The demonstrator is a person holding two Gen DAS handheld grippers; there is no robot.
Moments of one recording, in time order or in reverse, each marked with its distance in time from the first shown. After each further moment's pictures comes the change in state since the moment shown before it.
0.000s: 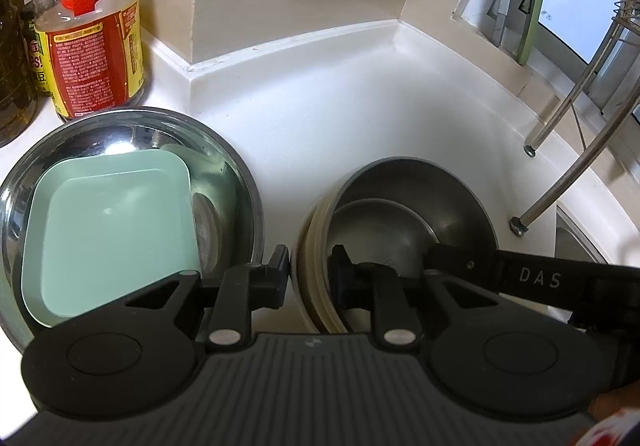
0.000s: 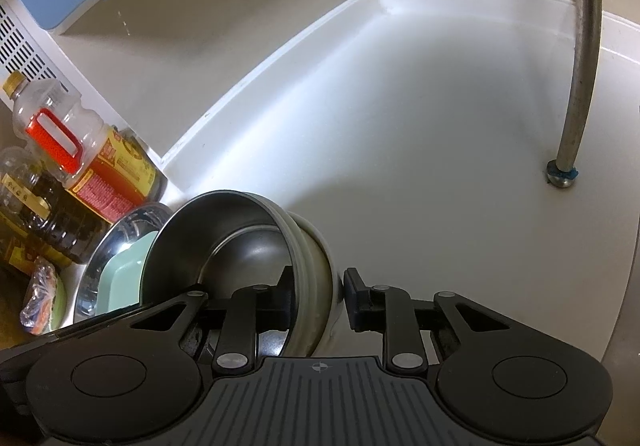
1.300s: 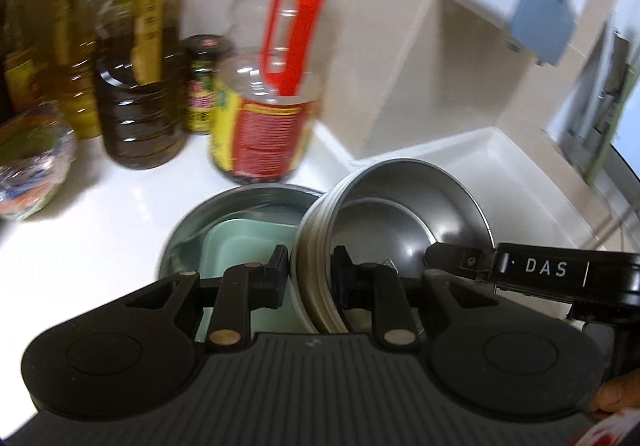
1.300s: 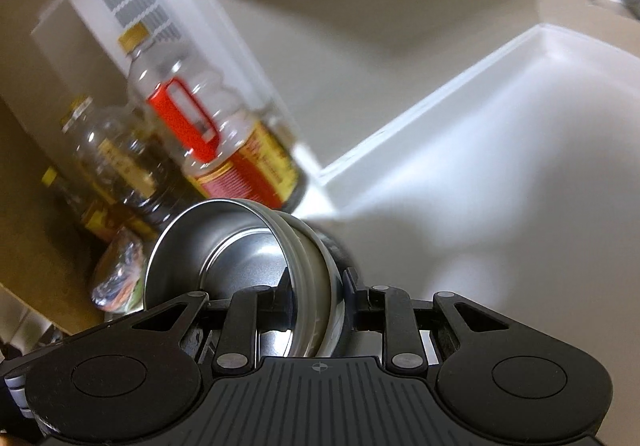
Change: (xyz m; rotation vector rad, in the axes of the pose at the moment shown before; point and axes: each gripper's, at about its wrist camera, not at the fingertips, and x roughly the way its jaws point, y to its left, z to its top) left arm -0.076 0.097 0.027 -0.234 -0.164 0.175; right arm 0.034 0.121 0.039 -0.229 0.060 0.236
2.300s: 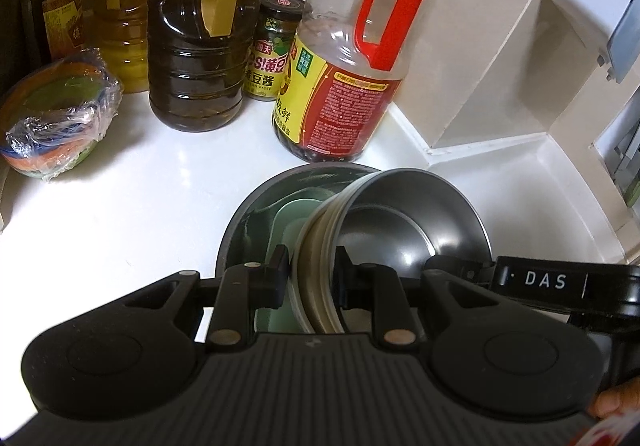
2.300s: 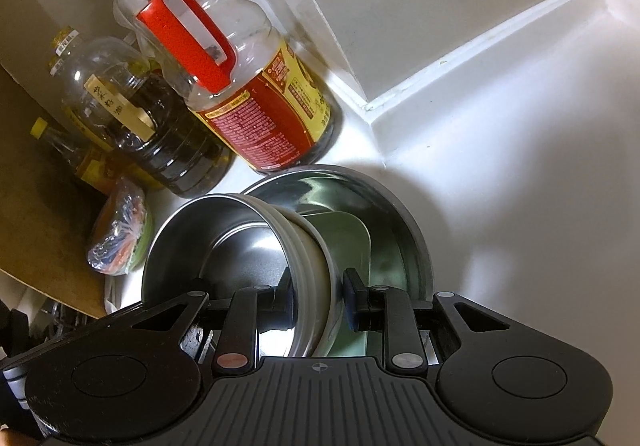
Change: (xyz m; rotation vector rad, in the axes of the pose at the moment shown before) left arm 0.021 0.043 -0.002 -0.105 0.076 0.076; right arm 0.067 0.017 0.006 -0.016 0.183 0.038
